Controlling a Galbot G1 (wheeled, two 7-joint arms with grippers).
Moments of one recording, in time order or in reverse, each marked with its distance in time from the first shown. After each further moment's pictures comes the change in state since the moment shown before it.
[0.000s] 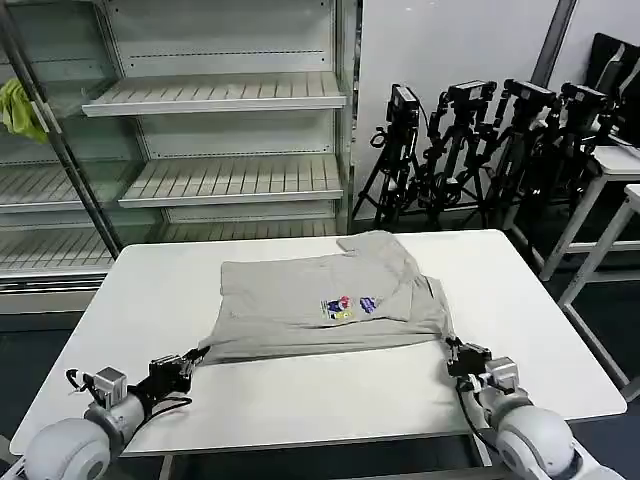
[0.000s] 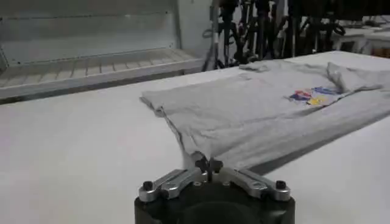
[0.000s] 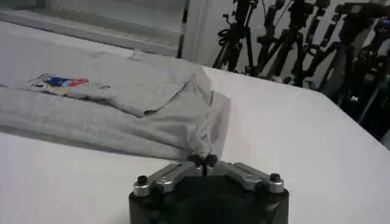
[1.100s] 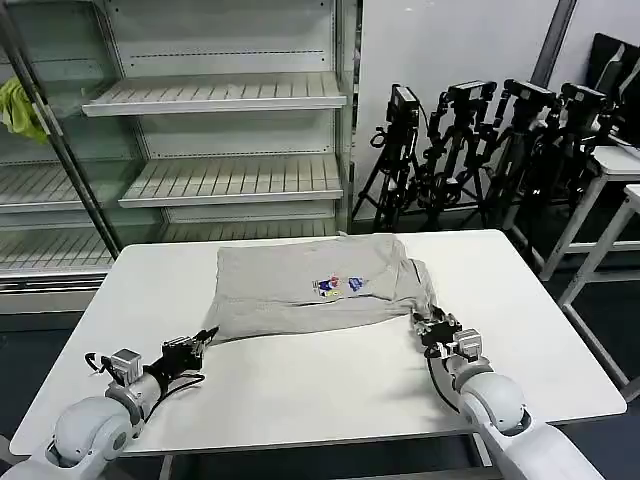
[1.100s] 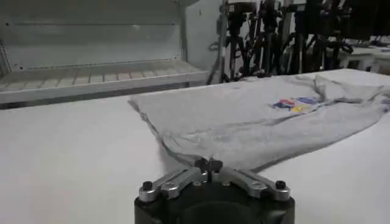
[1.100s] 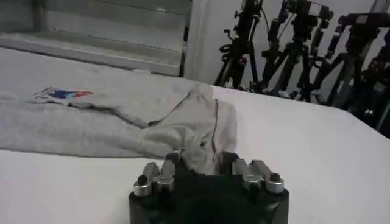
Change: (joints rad) left arm -0.297 -0.146 0.171 0.214 0.066 -0.037 0.044; right arm 0.418 0.238 -0.255 -0.344 -0.127 0.050 -0.041
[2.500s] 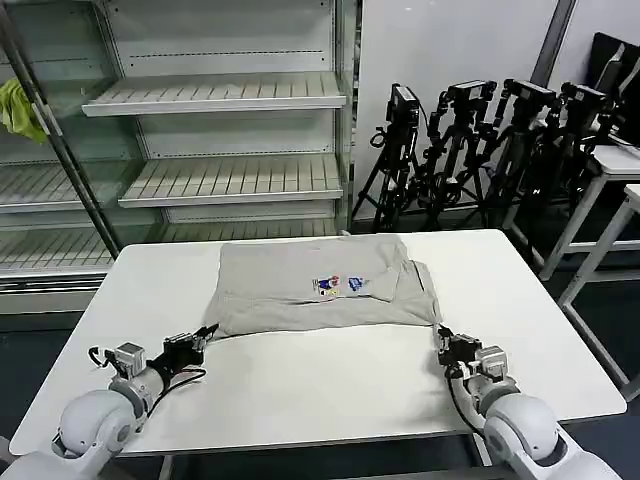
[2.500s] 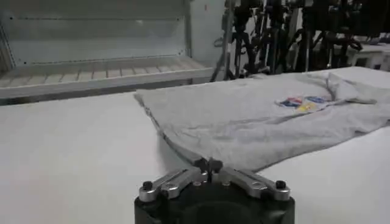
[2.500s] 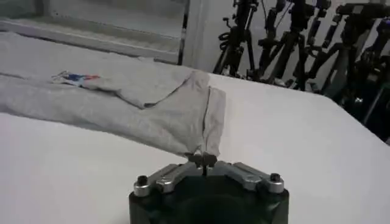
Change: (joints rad) left arm -0.034 -0.018 0.019 0.012 -0.007 0.030 -0.021; right arm -0.180 -0.105 0.100 0.197 0.060 -0.034 0.029
